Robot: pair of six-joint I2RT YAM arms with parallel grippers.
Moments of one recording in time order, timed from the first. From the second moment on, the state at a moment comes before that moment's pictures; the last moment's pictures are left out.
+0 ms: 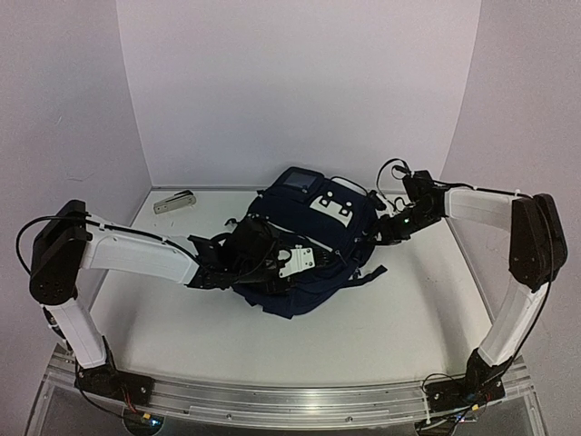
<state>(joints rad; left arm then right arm) -1.06 1.74 1.09 0.08 -0.10 0.63 0.27 1.79 1.29 -0.57 -0.61 -0.08</state>
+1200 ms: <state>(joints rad) -1.00 1.50 0.89 0.00 -0.11 0.39 0.52 1.74 1.23 -0.57 -0.53 -0.15</state>
